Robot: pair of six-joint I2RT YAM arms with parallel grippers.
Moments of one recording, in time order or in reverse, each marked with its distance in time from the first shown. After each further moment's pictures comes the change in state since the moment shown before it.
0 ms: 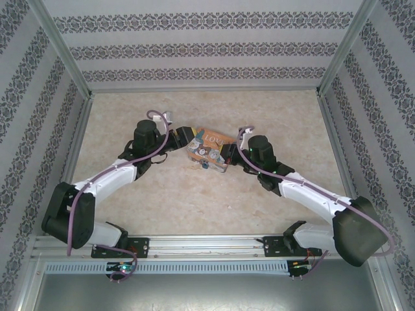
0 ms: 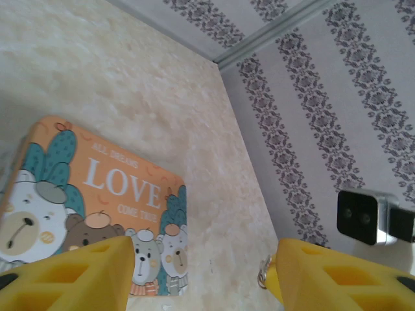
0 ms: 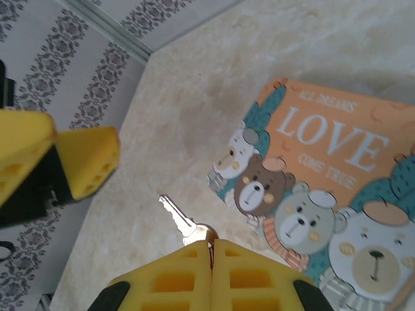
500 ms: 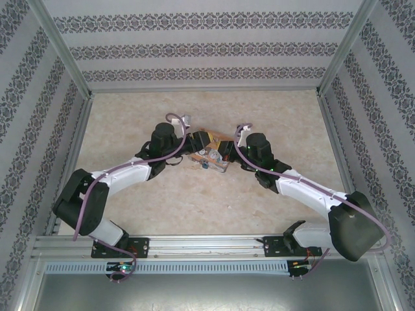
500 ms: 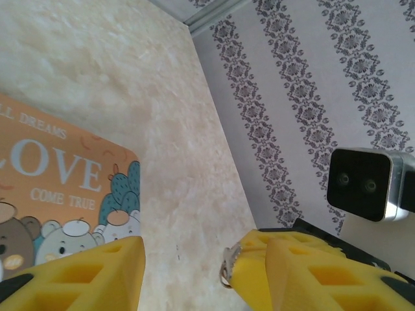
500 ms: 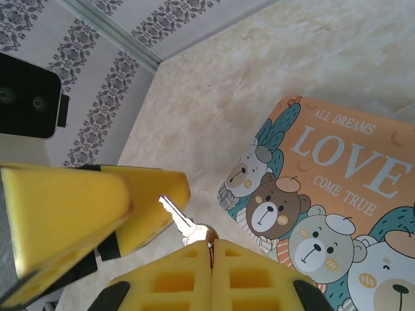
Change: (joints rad) left arm -0.140 0.130 0.040 0.114 -0.017 -0.079; right arm 0.003 0.043 0.021 0.045 0.000 0.000
